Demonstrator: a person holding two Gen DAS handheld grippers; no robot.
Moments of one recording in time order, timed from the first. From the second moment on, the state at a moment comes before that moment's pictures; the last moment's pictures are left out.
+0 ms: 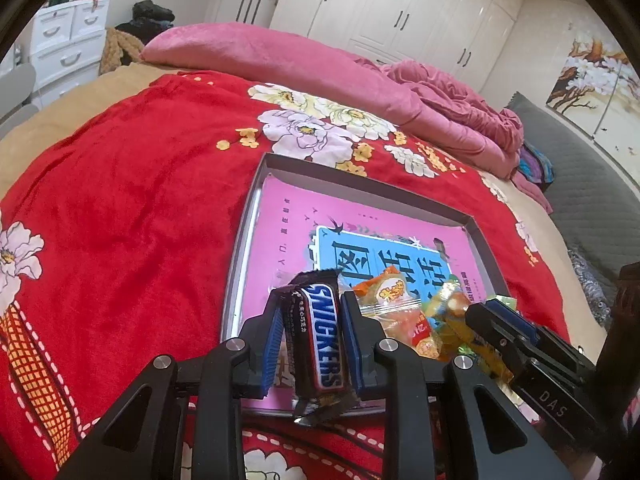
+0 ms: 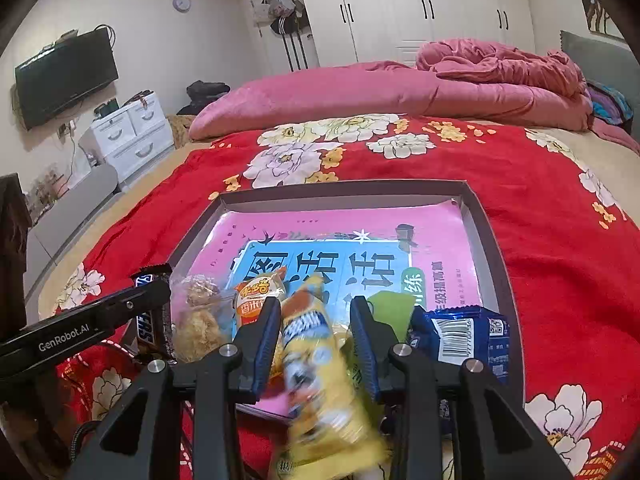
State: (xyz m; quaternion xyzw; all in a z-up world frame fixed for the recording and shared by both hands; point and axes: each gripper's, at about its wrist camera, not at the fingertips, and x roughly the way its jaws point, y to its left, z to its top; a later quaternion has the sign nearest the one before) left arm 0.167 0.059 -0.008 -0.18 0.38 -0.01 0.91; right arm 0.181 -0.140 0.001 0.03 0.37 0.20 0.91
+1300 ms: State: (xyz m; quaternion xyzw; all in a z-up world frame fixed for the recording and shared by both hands) left arm 0.143 0.057 0.014 -0.14 0.35 -0.03 0.92; right arm 0.153 -0.165 0.022 0.01 0.33 0.22 0.92
